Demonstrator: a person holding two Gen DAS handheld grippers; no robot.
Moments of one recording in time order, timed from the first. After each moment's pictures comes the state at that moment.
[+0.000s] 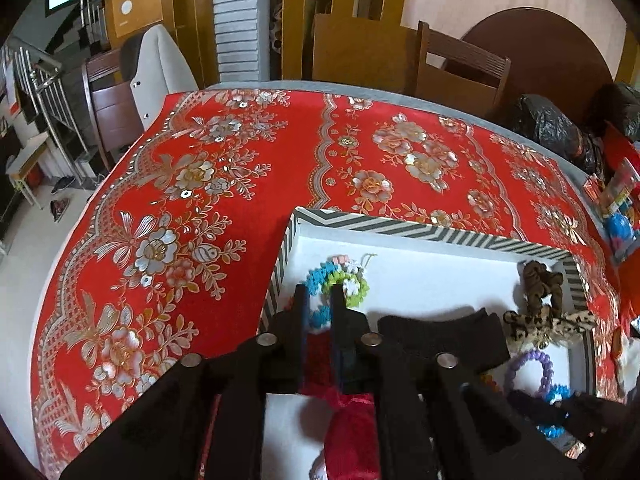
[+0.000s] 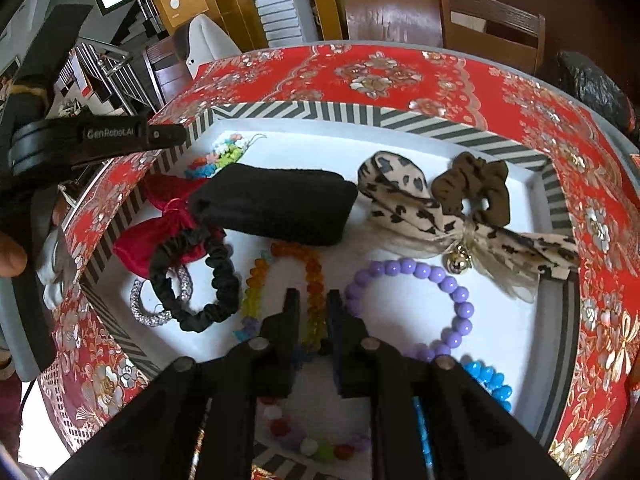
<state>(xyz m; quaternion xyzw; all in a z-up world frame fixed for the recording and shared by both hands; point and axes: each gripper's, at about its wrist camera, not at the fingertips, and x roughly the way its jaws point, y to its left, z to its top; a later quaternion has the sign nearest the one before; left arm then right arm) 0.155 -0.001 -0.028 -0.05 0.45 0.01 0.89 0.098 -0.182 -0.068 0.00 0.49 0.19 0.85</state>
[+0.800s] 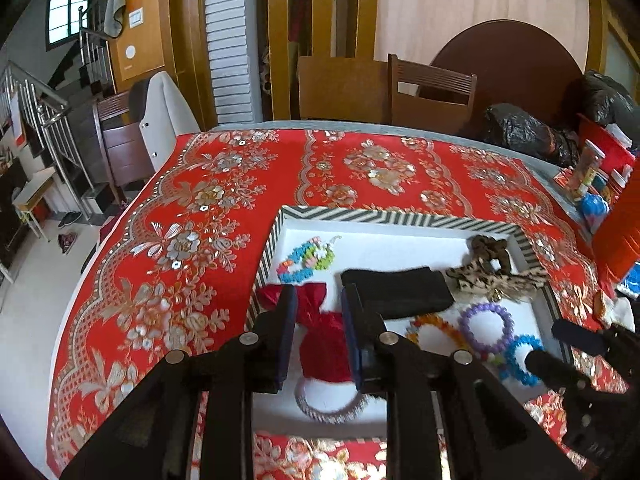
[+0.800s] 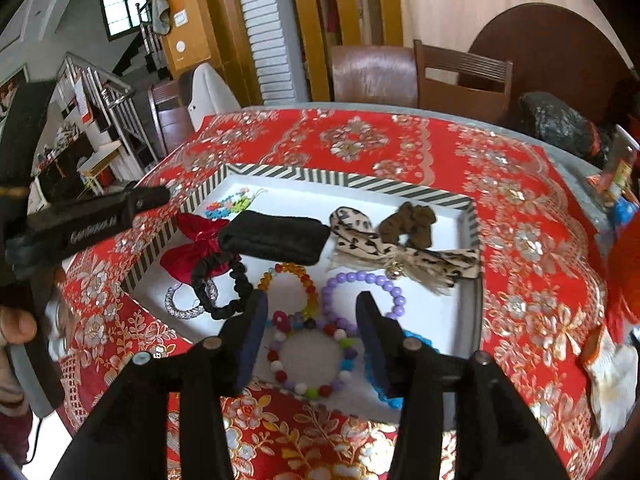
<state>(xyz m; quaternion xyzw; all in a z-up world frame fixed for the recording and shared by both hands) 0.063 -0.026 0.012 -0.02 0.39 0.00 0.92 0.037 -0.215 -0.003 0.00 0.40 0.16 0.90</state>
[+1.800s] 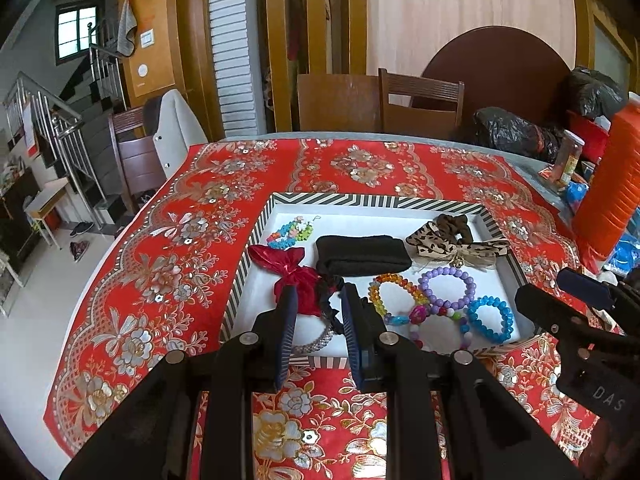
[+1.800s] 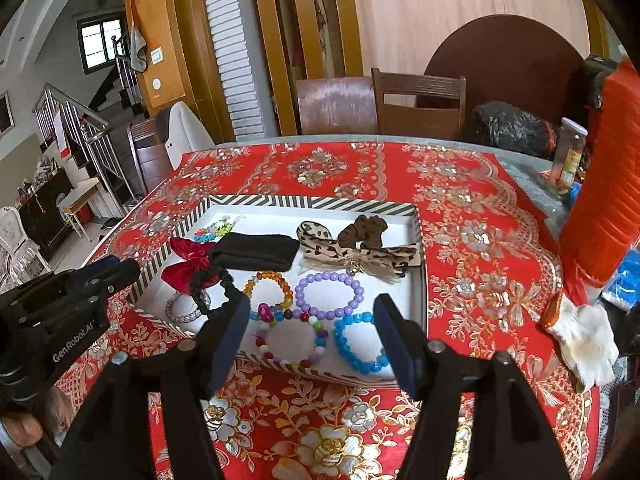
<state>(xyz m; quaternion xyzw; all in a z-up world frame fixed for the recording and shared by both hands) -0.015 -0.063 0.023 0.00 0.36 0.01 0.93 -0.012 -0.235 0.024 0.02 0.36 0.11 0.93</state>
